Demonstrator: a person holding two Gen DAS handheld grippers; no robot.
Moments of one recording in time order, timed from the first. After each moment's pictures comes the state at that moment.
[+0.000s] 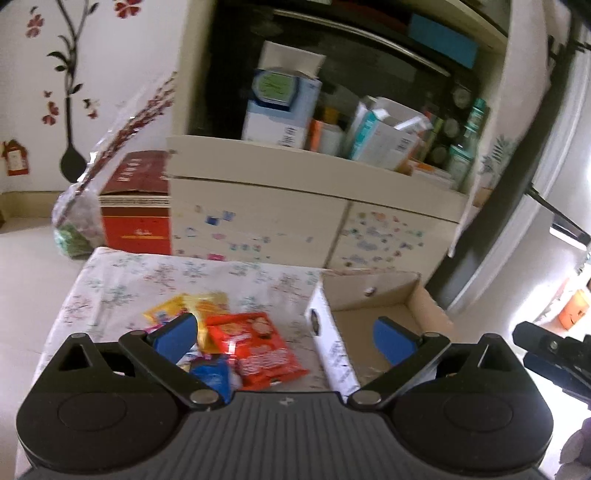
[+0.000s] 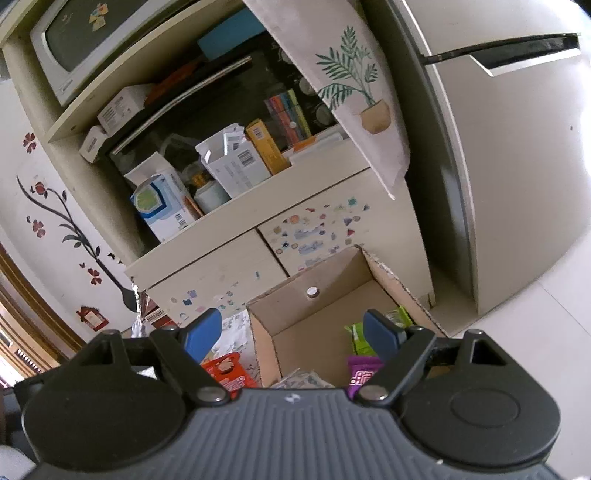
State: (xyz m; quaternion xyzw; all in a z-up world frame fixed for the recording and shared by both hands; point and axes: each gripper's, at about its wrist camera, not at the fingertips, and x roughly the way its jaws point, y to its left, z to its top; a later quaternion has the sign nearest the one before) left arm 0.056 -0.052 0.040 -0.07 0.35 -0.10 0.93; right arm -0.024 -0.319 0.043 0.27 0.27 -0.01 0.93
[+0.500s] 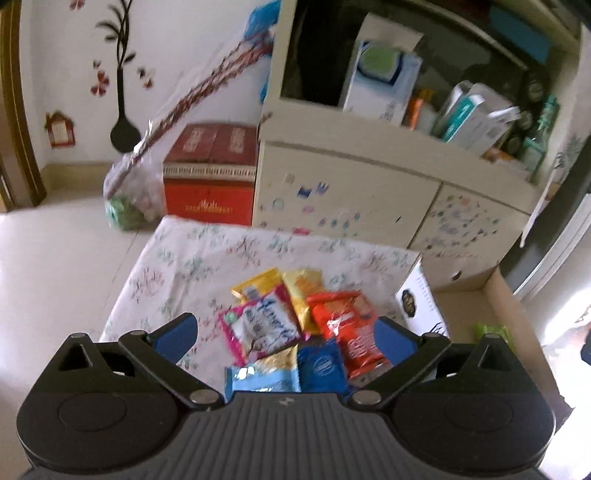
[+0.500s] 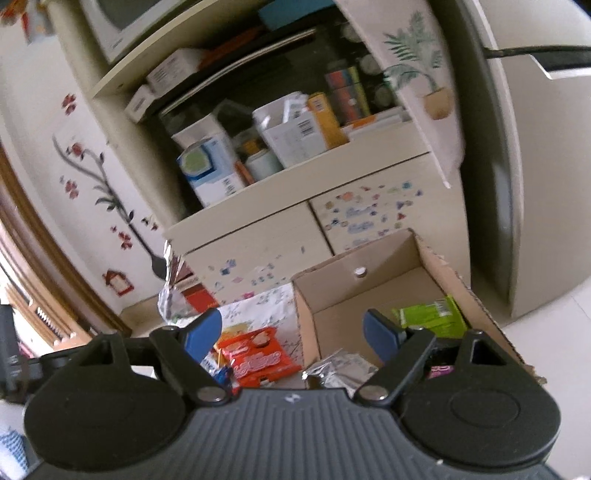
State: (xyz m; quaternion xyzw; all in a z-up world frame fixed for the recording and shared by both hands) left arm 0.077 0.015 0.005 -0.06 0.39 -0.04 0.92; right arm -0.018 -0.277 0.040 0.22 0.28 0.06 0.93
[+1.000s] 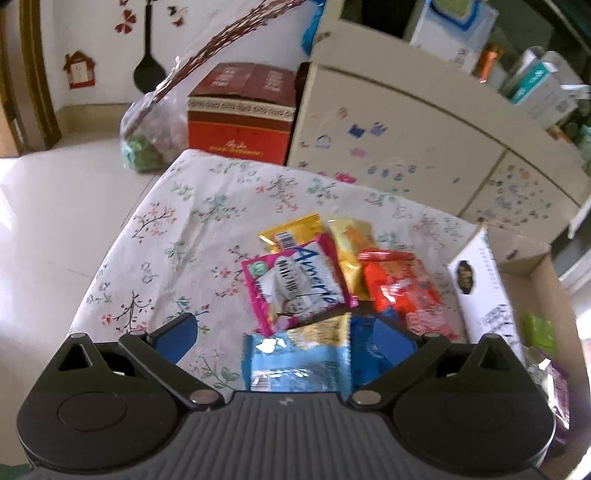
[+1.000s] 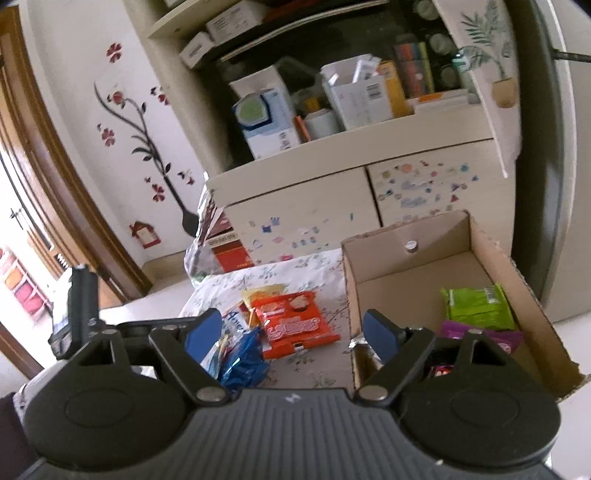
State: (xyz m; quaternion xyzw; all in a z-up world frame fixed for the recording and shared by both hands) left arm 0.105 0.031 -0.057 -0.09 0.45 0.01 0.89; right arm -0.016 -0.235 0.027 0.17 0.31 0.13 0.93
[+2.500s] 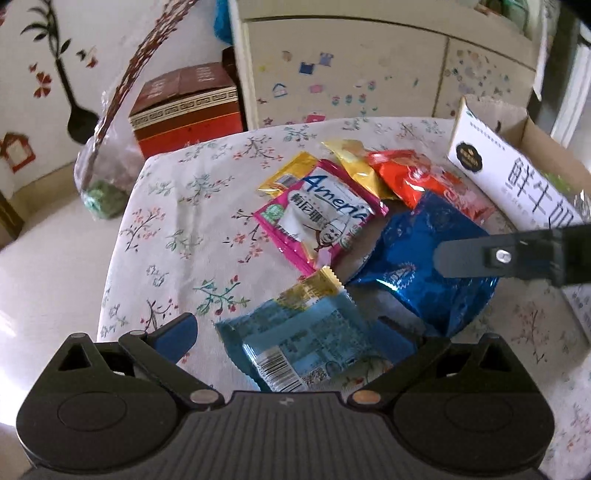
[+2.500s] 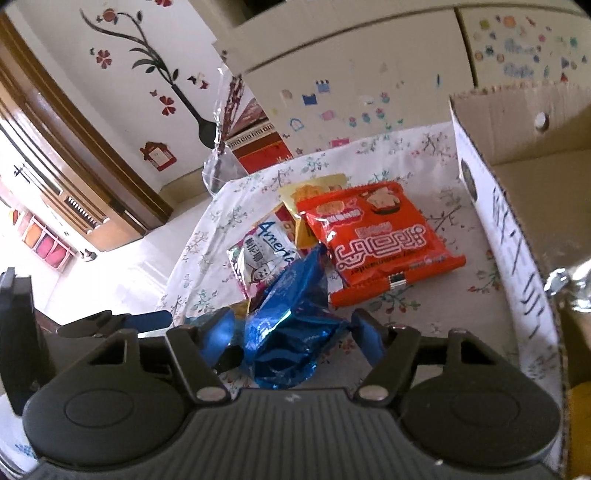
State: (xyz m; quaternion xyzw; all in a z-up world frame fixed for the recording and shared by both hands) left arm 0.083 0.050 -0.102 0.09 0.45 -0.10 0.88; right arm 0.081 -0.139 -0.081 0.20 0.44 0.19 0.86
